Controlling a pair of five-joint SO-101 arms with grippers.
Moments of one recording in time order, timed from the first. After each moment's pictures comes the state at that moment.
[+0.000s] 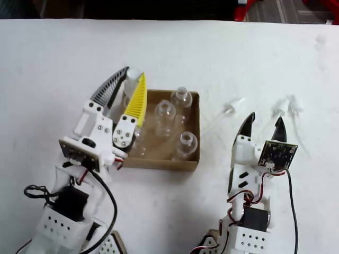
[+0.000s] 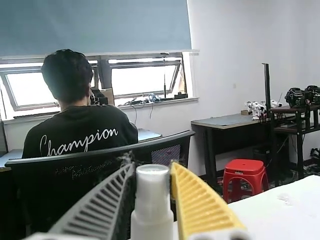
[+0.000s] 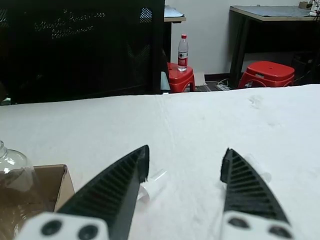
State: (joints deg) left arm 18.9 -75.6 67.2 3.8 -5.6; right arm 8.2 -102.7 96.4 21.7 1.8
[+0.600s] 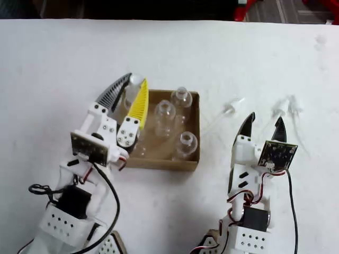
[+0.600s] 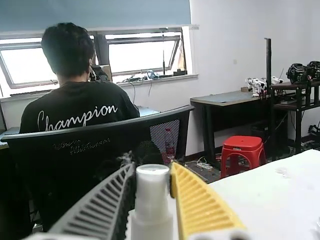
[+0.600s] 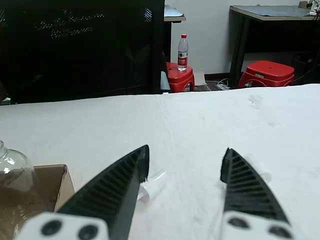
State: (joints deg) left arm 18.2 -75.6 70.2 5.8 -5.6; right arm 8.2 -102.7 96.4 21.7 1.8
